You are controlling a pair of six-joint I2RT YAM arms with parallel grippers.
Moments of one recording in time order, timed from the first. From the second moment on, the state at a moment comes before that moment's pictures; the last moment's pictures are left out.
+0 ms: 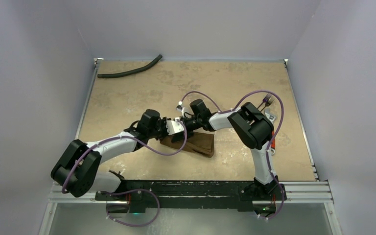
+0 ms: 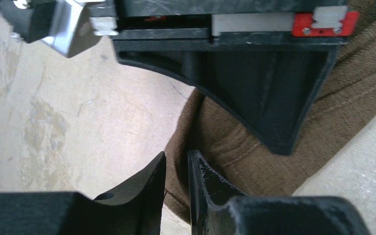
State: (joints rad) left arm -0.56 1.35 0.57 0.07 0.17 0.74; right arm 0.69 2.10 1.10 0.21 -0.87 0.63
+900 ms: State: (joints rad) left arm -0.61 1.32 0.52 0.12 0.17 0.80; right arm 0.70 2.09 1.22 0.00 -0.80 0.62
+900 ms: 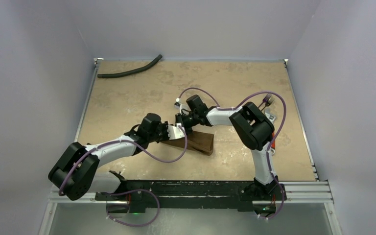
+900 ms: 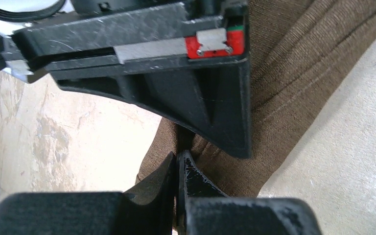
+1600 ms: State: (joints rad) left arm -0.63 1.30 0.47 0.13 0.15 0.86; right arm 0.70 2.19 1.34 -0.08 -0.86 0.57
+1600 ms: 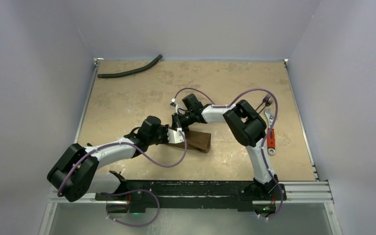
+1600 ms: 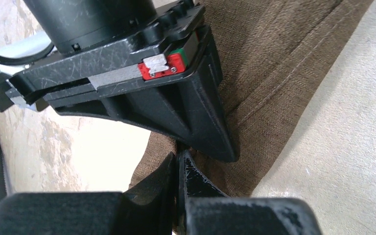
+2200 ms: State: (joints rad) left arm -0.68 1.29 0.38 0.13 0.15 1.18; right arm 0.68 2.23 1.36 -0.06 -0.94 0.57
